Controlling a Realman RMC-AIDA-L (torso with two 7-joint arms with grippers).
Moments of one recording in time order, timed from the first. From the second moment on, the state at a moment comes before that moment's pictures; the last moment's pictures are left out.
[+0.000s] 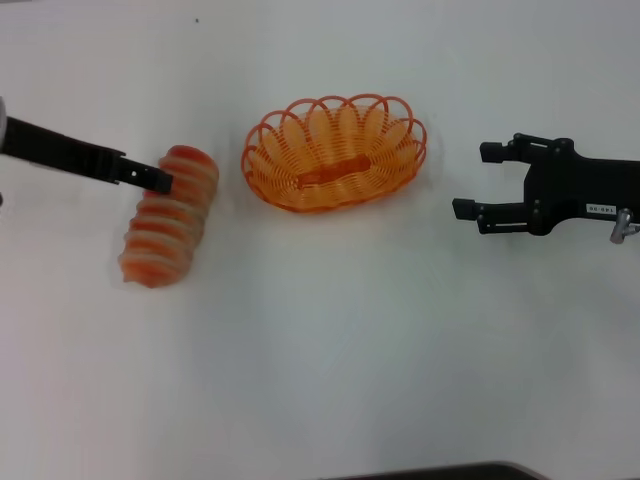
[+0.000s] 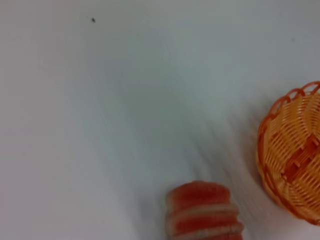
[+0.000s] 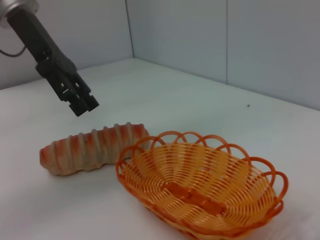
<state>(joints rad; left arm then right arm) -0.66 -2.15 0.93 1.15 2.62 1.53 -2.49 0.41 2.09 -0.52 -0.67 -2.16 -1.50 1.16</state>
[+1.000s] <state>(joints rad) -0.67 -2.17 1.13 1.07 2.67 1.41 -2.60 0.41 2.09 -0.52 -0.66 -2.16 -1.49 1.17</state>
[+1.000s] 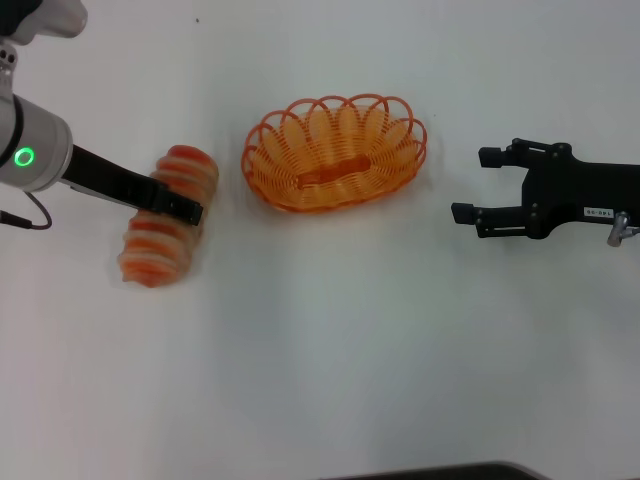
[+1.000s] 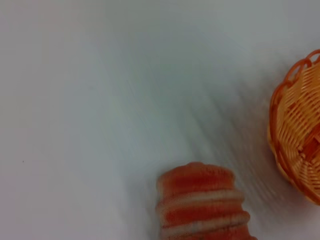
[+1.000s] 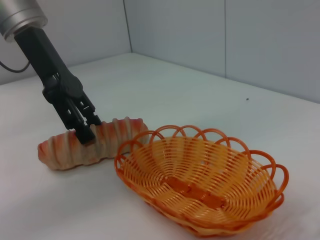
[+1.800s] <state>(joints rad) -0.65 -2.16 1.21 1.10 2.67 1.36 -2.63 0.41 2.08 -0.53 -0.67 -2.16 -1.49 1.19</state>
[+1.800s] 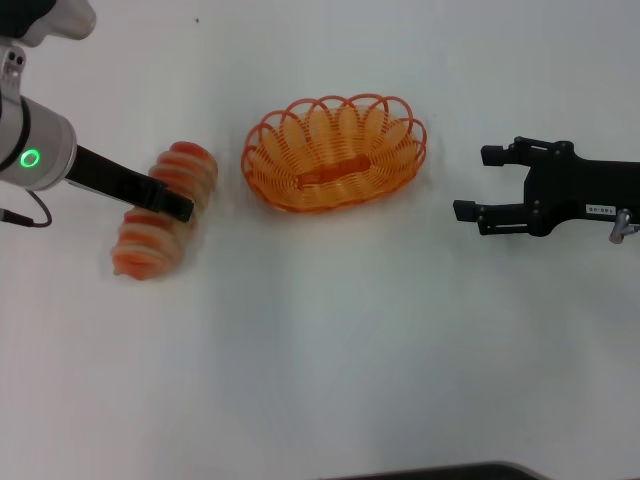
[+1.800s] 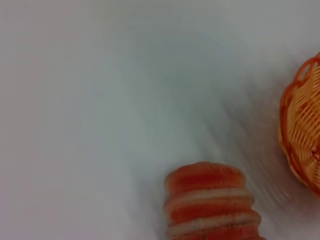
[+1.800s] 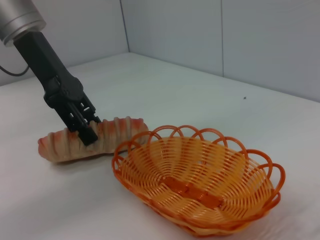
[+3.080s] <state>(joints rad) -0.75 -2.16 1.17 1.33 2.49 1.51 -1.95 0.41 2.09 -0.53 -0.67 -2.16 -1.50 1.19</state>
